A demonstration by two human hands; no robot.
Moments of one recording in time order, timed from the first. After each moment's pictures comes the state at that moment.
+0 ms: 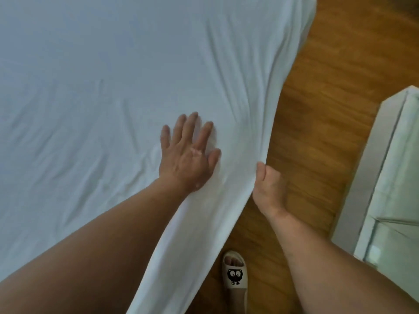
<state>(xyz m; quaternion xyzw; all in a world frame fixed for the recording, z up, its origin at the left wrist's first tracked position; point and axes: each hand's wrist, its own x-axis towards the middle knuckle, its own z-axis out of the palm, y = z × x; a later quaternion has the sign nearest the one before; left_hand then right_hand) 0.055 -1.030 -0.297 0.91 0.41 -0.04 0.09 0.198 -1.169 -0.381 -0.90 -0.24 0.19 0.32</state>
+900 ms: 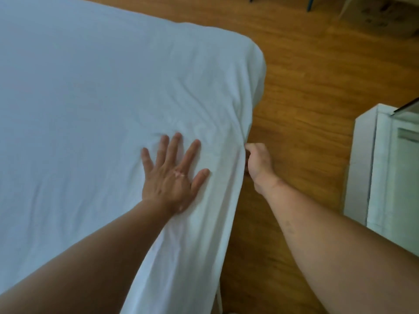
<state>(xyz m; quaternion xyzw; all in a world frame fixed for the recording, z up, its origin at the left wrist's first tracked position) 0.211 -0.910 -0.299 0.92 0.37 -0.11 0.08 0.402 -1.006 -0.361 -0.78 -0.04 0.36 0.50</state>
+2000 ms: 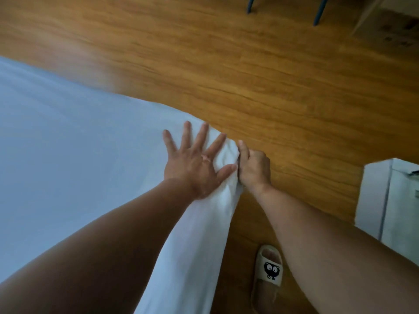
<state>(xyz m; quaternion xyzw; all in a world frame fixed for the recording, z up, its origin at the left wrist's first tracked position) 0.547 -0.736 -0.307 0.93 0.30 -0.20 0.02 0.672 -0.836 -0.393 -0.89 -0.19 0.23 0.34</state>
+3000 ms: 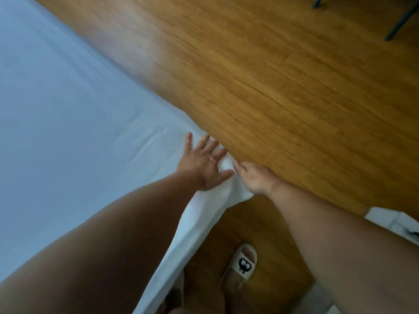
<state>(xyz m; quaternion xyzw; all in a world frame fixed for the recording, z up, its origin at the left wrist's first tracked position) 0.585 -0.713 -0.295 0.88 0.35 -0.31 0.10 0.742 -0.799 -0.327 -0.73 -0.41 0.54 0.01</state>
